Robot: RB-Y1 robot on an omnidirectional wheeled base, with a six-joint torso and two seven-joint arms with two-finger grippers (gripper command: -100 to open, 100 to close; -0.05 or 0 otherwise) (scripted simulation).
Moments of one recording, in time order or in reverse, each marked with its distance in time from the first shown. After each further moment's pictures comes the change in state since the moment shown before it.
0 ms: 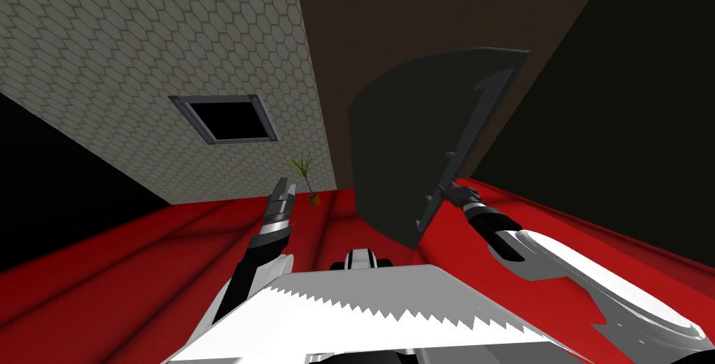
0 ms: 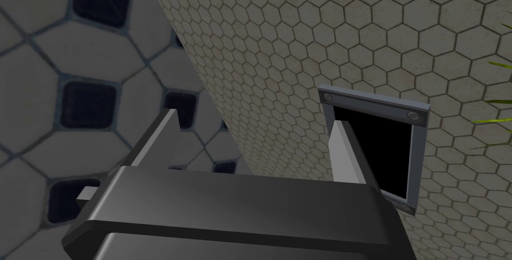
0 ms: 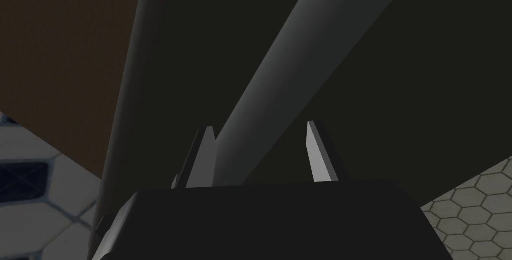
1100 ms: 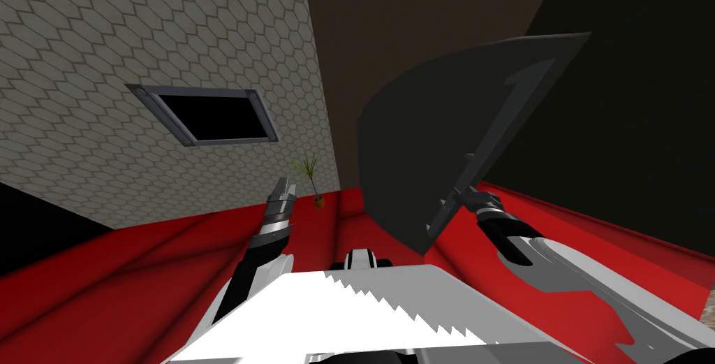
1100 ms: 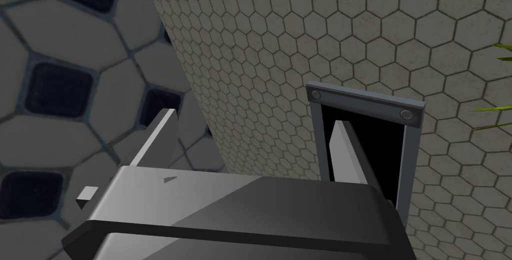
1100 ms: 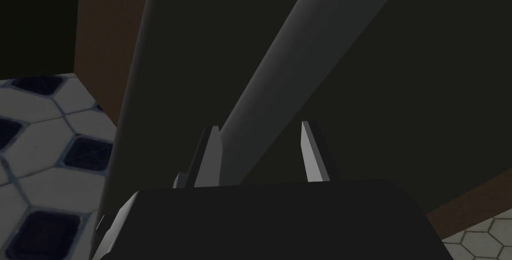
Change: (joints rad) left arm 0.000 0.000 0.000 0.000 0.000 0.000 0.000; right arm 0.041 0.038 -0.047 -0.010 -0.002 0.144 0.021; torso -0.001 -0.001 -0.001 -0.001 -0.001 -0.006
